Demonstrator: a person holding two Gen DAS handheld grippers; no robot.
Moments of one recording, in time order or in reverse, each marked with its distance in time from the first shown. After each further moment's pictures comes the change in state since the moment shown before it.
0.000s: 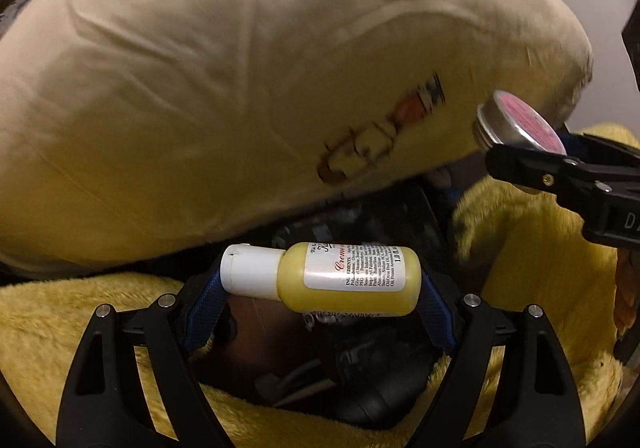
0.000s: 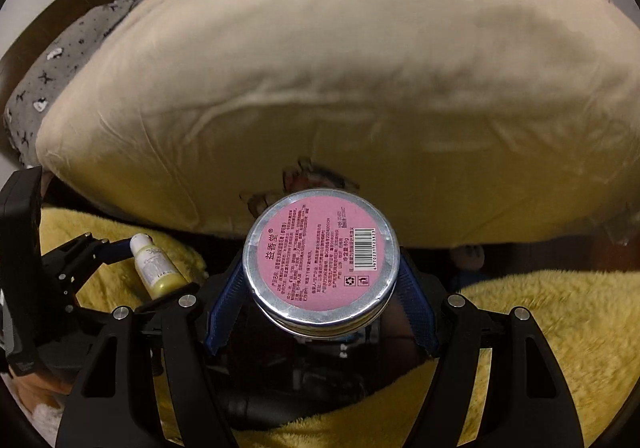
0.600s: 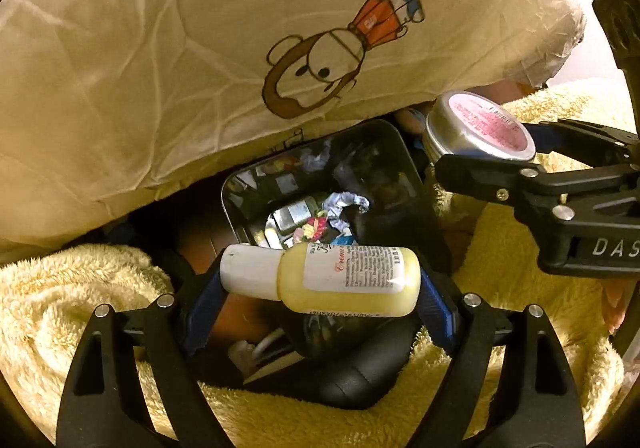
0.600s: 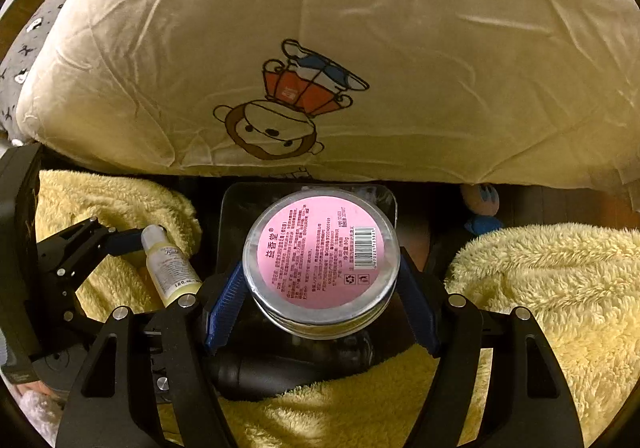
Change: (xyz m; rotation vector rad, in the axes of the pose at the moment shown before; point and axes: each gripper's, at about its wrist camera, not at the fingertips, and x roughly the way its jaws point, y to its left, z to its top) left arm 0.040 -0.018 -0.013 0.017 0.166 -0.094; right arm 0.039 -0.004 -0.018 0.023 0.198 0.001
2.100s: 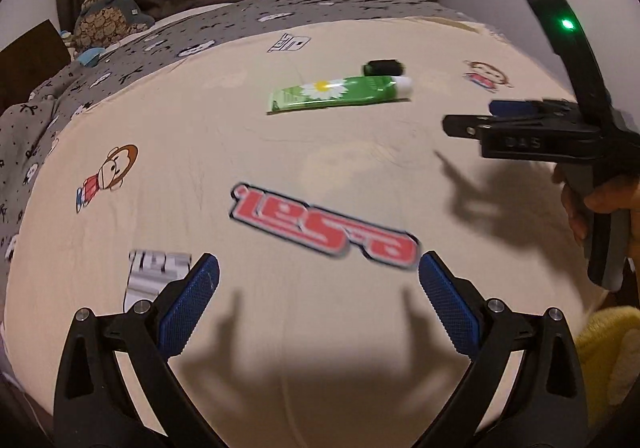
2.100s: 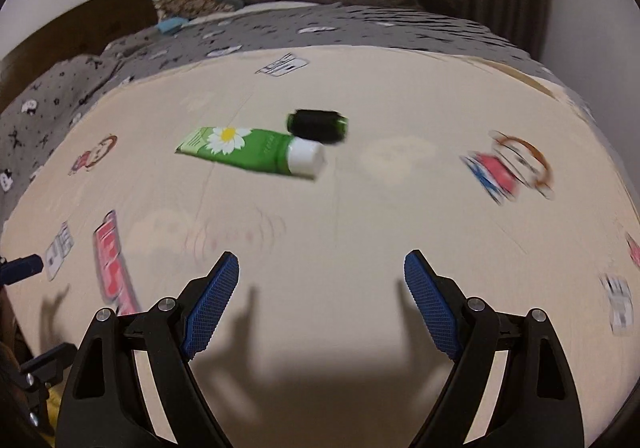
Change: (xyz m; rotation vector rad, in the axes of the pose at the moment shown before) left arm -0.179 0.113 0.238 -0.022 -0.459 0.292; right arm -0.088 0.034 0.339 -0.203 -0.470 -0.134
